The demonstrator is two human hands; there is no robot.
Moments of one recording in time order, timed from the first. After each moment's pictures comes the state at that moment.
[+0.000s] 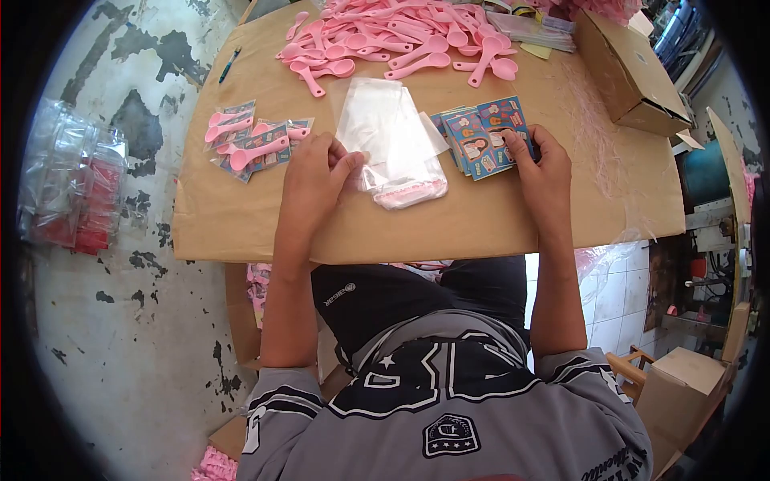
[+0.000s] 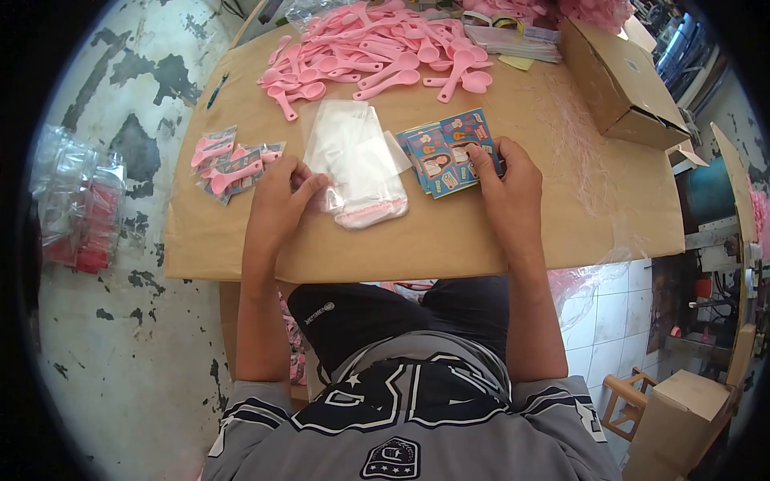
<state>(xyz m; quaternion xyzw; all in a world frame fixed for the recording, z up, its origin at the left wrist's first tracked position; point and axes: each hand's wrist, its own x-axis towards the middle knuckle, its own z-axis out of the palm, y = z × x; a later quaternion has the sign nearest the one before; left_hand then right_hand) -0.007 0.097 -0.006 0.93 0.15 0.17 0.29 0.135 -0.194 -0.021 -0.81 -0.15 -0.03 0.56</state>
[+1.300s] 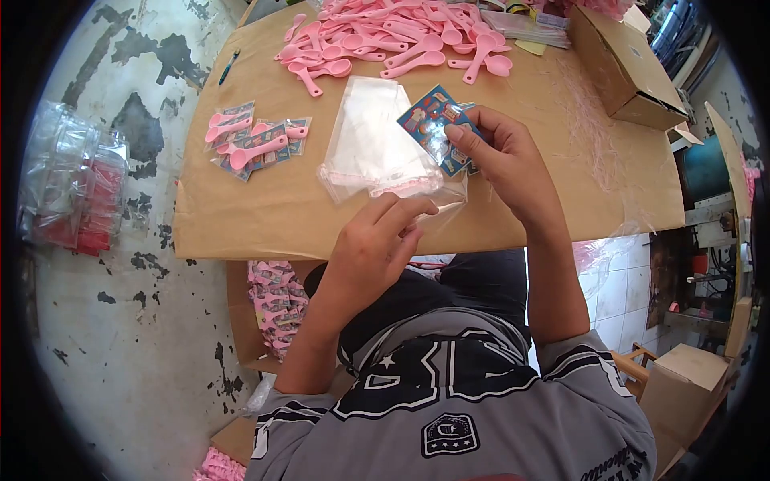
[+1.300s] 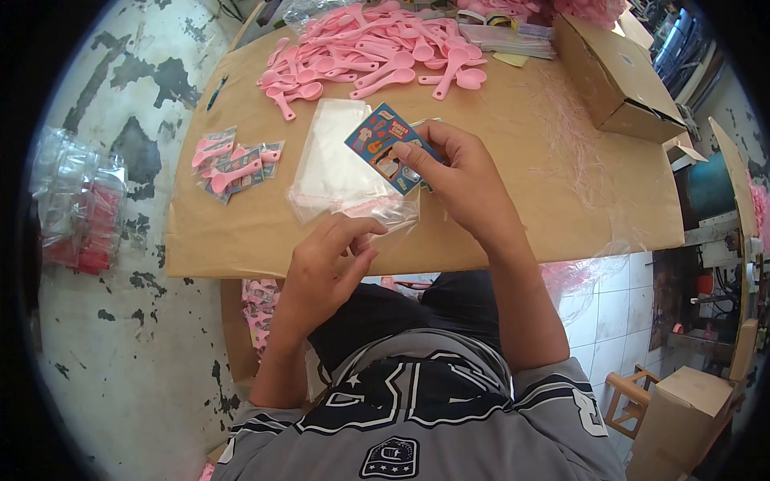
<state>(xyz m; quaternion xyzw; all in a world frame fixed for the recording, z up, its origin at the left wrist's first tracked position) -0.059 -0.006 0.022 0.89 -0.03 0.16 0.42 0.114 -0.159 0.019 -0.62 -0.26 0.23 0.70</state>
